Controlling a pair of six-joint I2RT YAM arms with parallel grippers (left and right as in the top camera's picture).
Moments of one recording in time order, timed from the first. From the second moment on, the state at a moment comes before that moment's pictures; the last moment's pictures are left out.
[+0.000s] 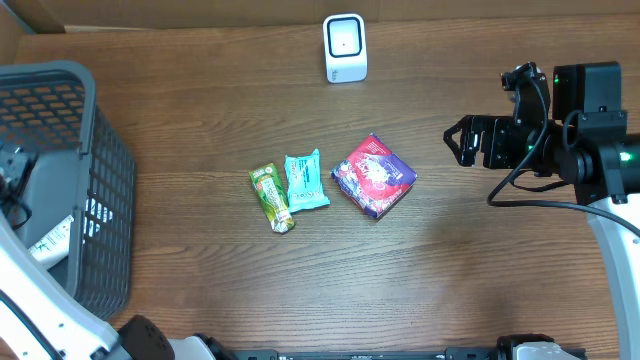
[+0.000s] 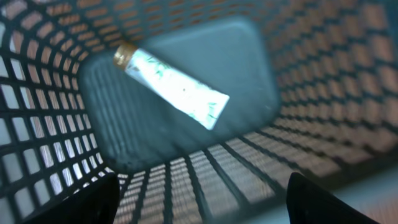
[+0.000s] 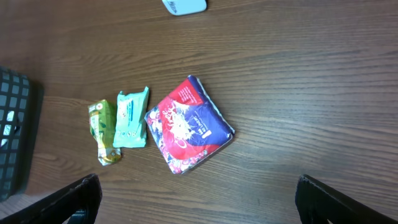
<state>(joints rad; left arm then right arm) 0.71 1.57 2.00 -1.54 -0.15 -0.65 0.06 1.34 1.47 -1.10 -0.38 0.12</state>
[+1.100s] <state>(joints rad) 0.81 1.87 1.32 -0.80 -0.12 -0.77 0.06 1.34 1.47 -1.13 -0.38 0.12</state>
